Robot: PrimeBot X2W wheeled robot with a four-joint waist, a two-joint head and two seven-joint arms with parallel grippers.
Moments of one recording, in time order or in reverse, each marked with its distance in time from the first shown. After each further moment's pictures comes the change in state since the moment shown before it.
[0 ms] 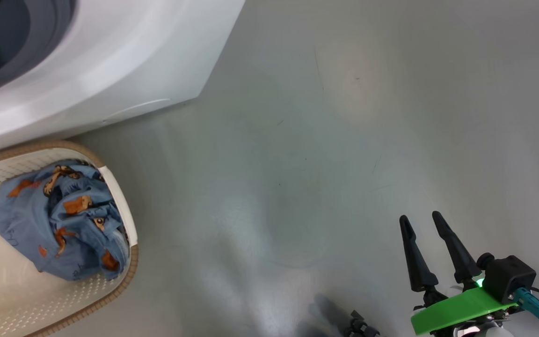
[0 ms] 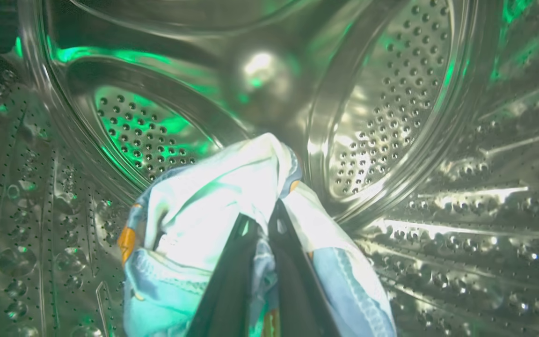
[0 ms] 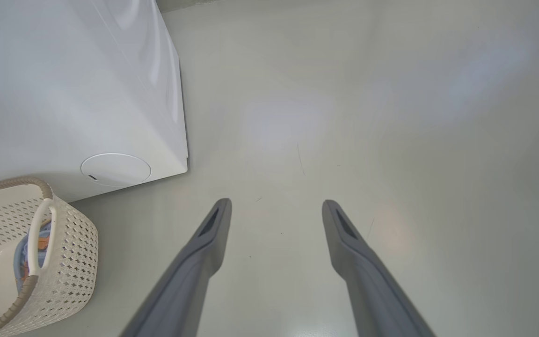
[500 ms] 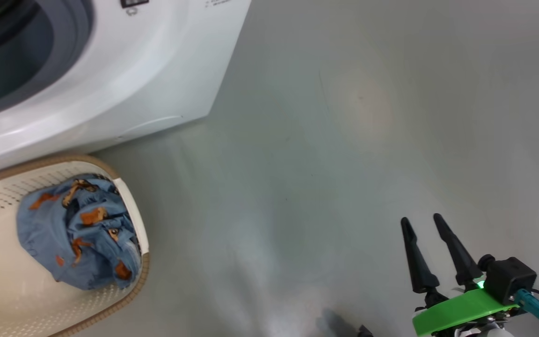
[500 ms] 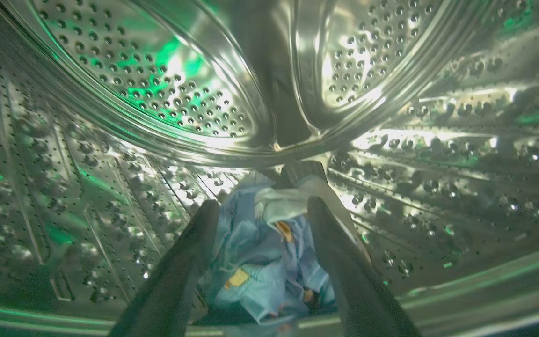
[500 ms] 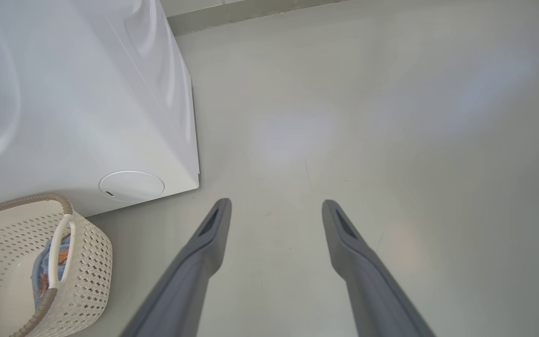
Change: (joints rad) left arm -0.111 -0.048 -0.079 0.409 0.033 -0.008 0.071; right arm 0.002 0.000 0.002 0.009 0.000 0.000 0.000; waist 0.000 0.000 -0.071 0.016
